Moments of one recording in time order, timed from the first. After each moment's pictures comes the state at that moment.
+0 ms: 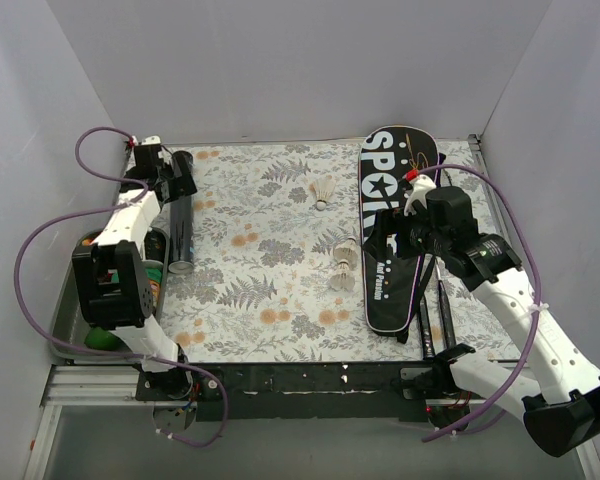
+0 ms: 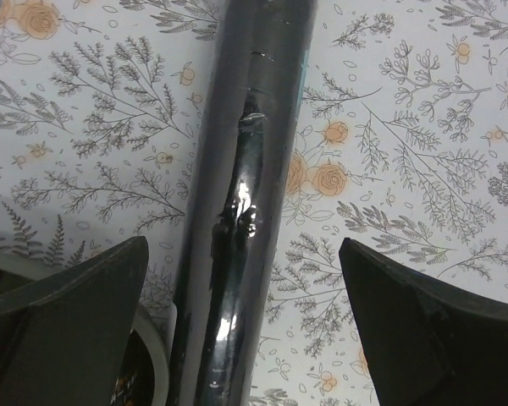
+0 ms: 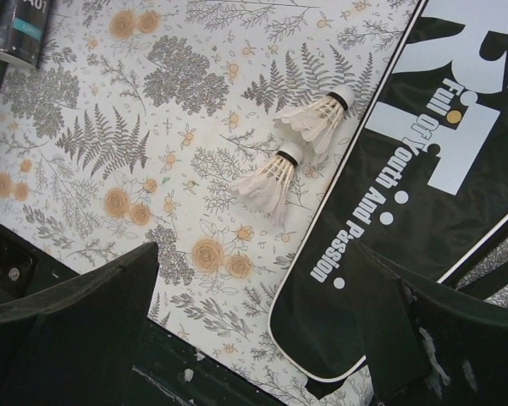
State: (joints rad) left arm 0.08 1.67 1.30 -0.33 -0.12 -0.23; right arm 0.46 0.98 1.07 -0.73 -0.19 0.26
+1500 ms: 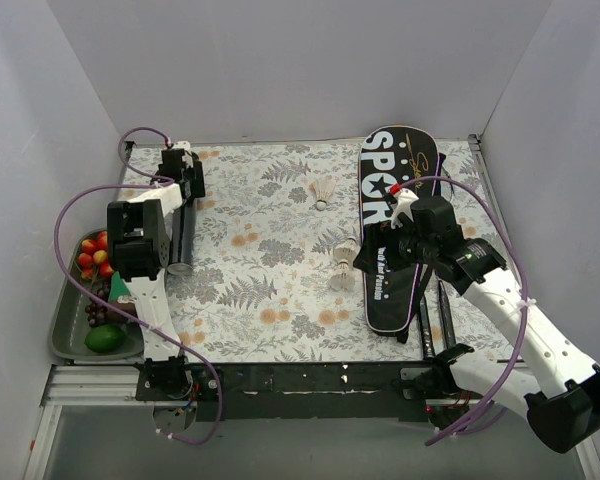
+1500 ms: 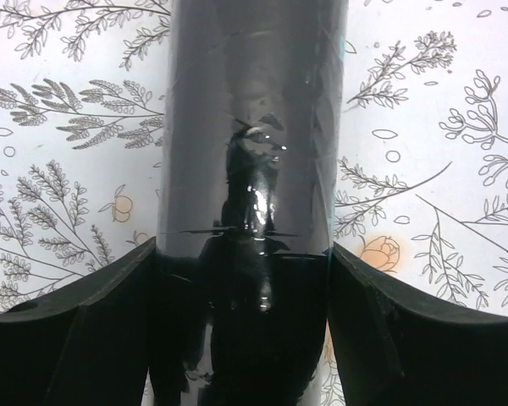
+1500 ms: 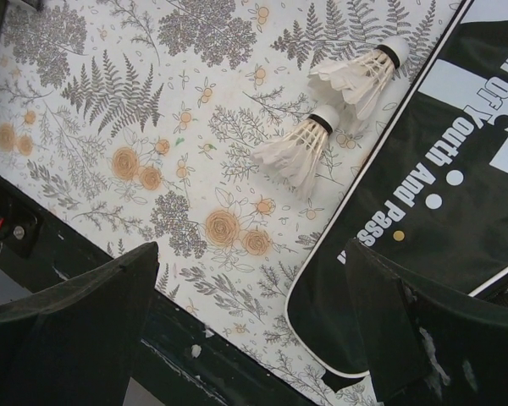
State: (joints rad) left arm 0.05 2.16 1.49 0.00 -0.15 -0.01; right arm 0.52 1.00 0.98 -0.69 -0.25 0.27
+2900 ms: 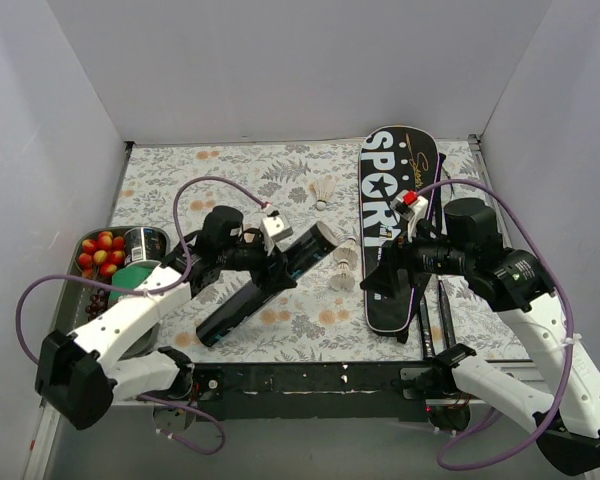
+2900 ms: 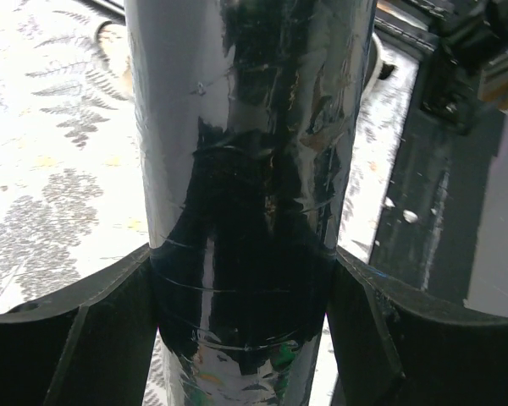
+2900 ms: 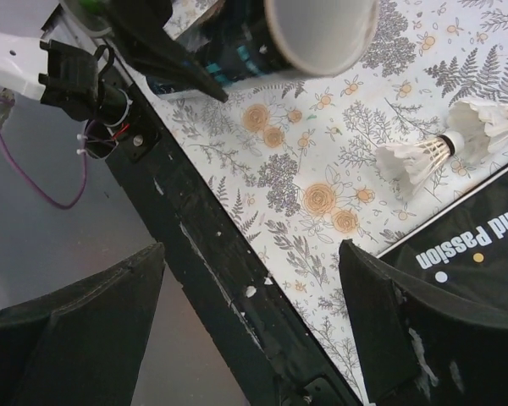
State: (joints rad) left arm -0.57 1.17 0.87 -0.31 0.64 0.16; right arm 0.53 0.85 1.16 -0.91 -0.58 0.12
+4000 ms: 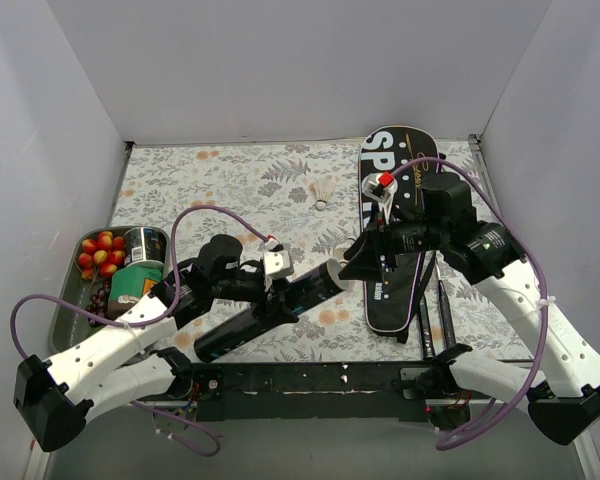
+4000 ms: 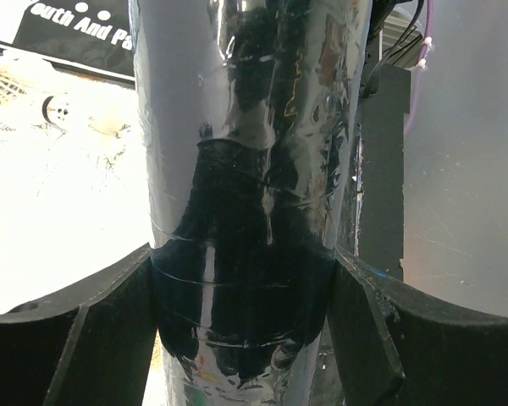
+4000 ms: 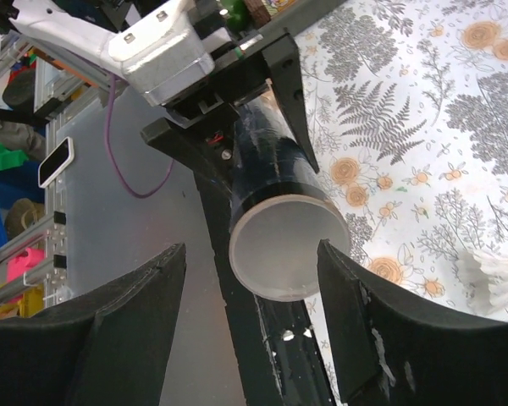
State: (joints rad) left arm -0.78 0.92 0.72 -0.32 0.66 0.15; right arm 0.57 1.03 1.24 -0.73 -0.88 0.11
